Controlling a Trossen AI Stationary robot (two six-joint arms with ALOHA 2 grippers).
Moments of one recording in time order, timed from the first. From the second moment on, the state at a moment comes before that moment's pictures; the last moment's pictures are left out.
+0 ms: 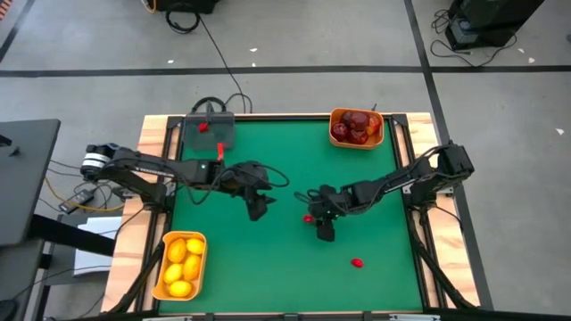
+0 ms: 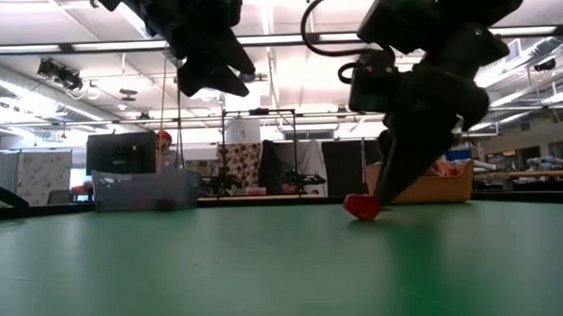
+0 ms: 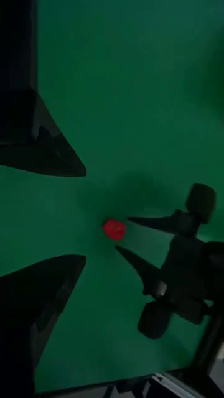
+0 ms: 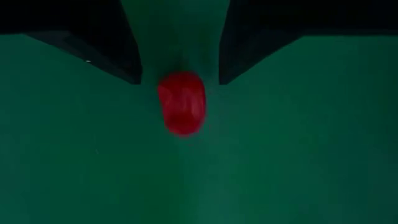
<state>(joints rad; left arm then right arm) -0.05 1.37 0.98 -0.29 -0.07 -0.41 0.15 1.67 0.80 -0.13 0.02 0.34</state>
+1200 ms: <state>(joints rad) 0.02 1.38 0.98 -0.06 -0.09 -0.73 -0.03 1.52 0.85 0.14 -0.02 0.39</state>
